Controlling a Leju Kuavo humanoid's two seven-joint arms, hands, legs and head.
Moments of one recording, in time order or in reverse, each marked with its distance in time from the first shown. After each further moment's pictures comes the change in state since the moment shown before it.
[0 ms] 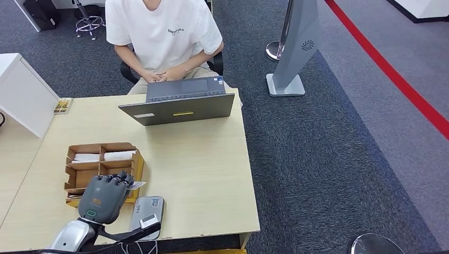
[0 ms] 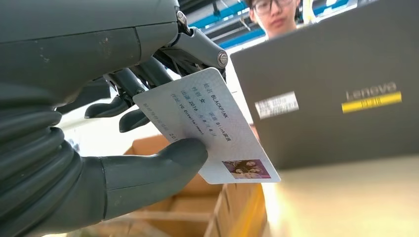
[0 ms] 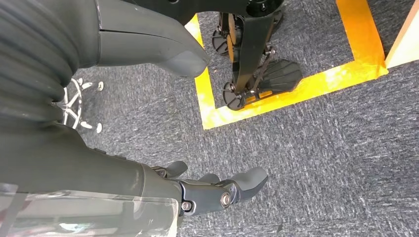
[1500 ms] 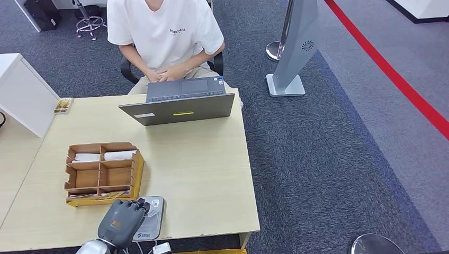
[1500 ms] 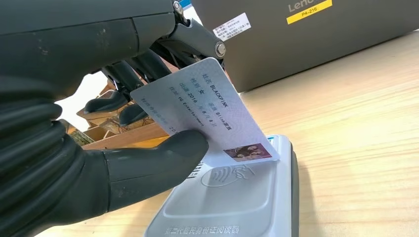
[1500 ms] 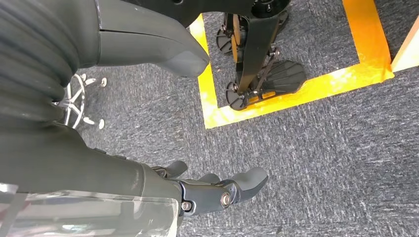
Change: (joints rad) left arm 0.069 -0.003 -0.082 0.078 0.002 -0.084 -0.024; right arm -0.002 0.000 -0.007 0.000 0.036 0.009 0.005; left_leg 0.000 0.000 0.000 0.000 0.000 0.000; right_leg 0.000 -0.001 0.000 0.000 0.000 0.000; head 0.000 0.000
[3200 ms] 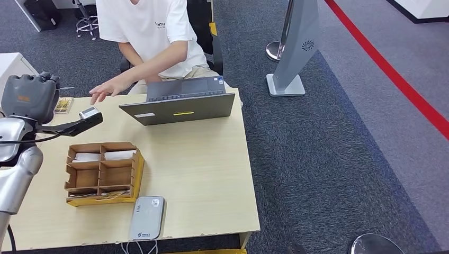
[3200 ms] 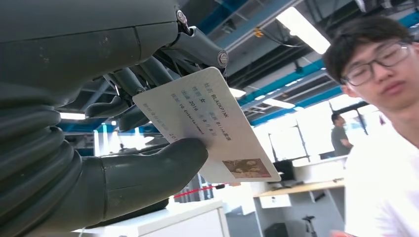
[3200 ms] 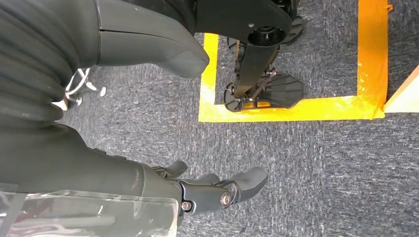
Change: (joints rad) left arm -0.825 0.075 0.156 0.546 0.030 0.194 -0.026; right arm -0.069 0.006 0.091 0.001 0.141 0.043 0.045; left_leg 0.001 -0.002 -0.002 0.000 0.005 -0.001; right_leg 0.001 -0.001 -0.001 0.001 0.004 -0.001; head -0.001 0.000
